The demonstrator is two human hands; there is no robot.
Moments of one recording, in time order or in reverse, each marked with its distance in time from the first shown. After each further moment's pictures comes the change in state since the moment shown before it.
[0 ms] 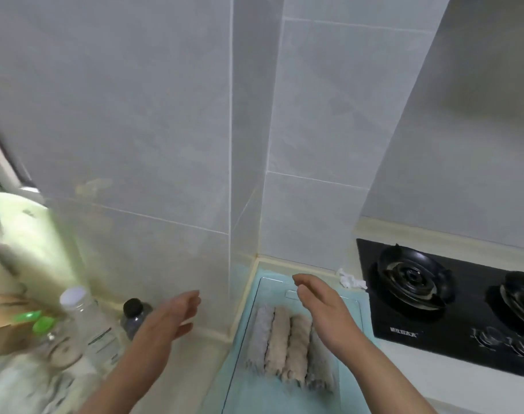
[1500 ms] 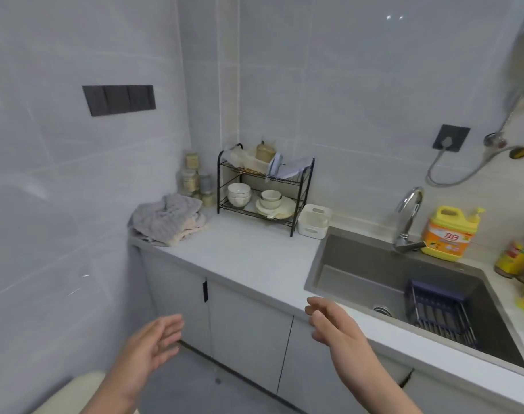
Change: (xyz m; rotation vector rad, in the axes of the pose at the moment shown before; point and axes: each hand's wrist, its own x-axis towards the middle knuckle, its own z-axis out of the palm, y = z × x) left_hand -0.949 -0.130 -0.003 -0.421 1.853 0.067; right_hand -0.680 -0.046 0.263 -0.081 -1.633 -0.499
